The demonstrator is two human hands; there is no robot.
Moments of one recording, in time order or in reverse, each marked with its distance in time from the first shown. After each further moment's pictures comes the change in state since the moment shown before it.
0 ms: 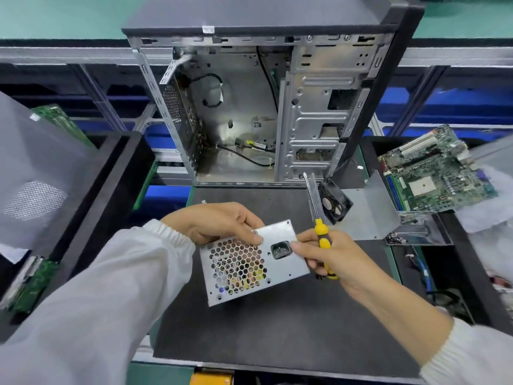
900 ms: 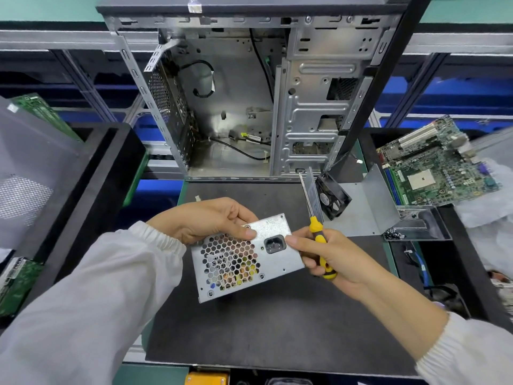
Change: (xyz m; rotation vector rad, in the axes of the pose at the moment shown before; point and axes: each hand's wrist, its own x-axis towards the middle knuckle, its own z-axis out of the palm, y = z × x) left_hand 0.007 -0.006 -0.007 -0.075 0.013 0.064; right_hand 0.010 0.001 -0.005 0.212 -0.105 0.132
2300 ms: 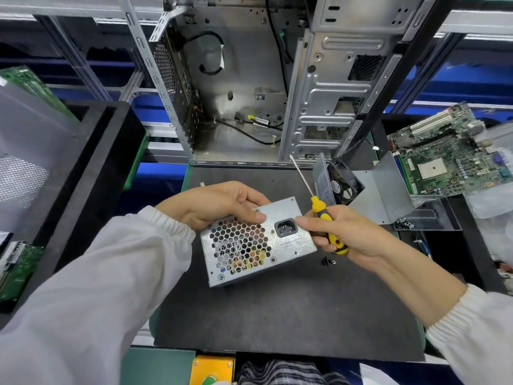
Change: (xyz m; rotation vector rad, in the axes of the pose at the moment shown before) left_hand 0.003 -0.010 -0.008 -0.147 0.020 0.056; right_hand 0.014 -0.017 0.002 -0.198 -0.037 0.020
